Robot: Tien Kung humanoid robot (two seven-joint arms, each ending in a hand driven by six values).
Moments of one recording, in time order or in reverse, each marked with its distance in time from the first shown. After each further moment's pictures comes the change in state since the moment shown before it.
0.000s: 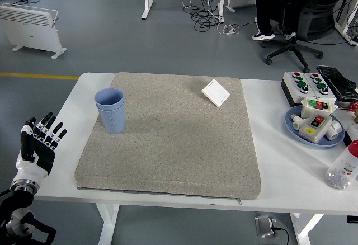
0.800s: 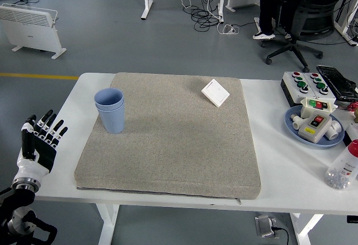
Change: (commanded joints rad) left arm -0.002 0.000 0.006 0.000 -0.004 0.005 -0.014; right arm 0.002 -0.001 0.014 0.000 -0.011 0.001 0.001
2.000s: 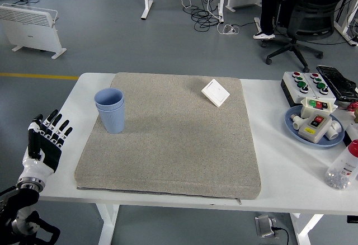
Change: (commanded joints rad) left arm -0.008 0.000 0.024 0.013 0.020 -0.020 0.000; right arm 0.003 0.001 -0.007 0.000 0.012 0.004 0.002
